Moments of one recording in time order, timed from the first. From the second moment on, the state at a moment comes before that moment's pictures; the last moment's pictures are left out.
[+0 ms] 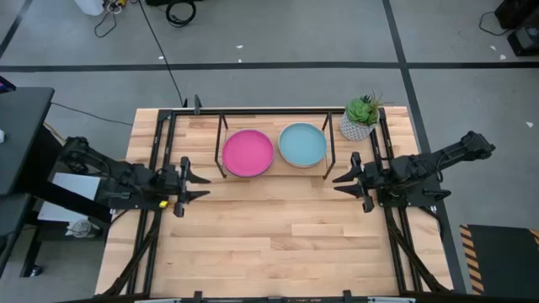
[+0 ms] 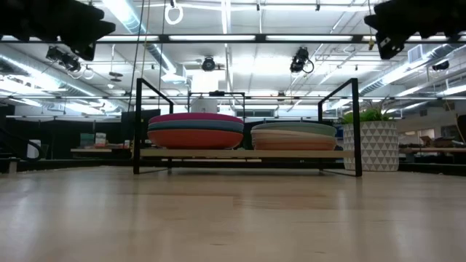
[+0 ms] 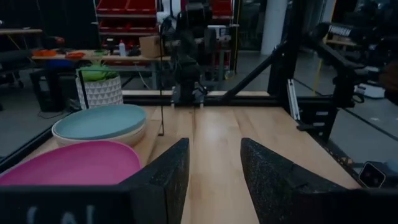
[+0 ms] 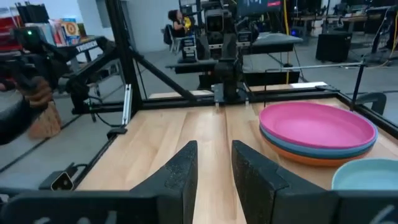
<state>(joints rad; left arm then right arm) -0.44 0.33 0.21 0.11 -0.45 -0.04 0.34 0.43 0.30 0.07 0.24 0.11</state>
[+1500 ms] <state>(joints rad) -0.16 0.00 0.01 0.06 -0.24 -0.04 -0.23 0.01 0.01 0.07 -0.25 0.11</state>
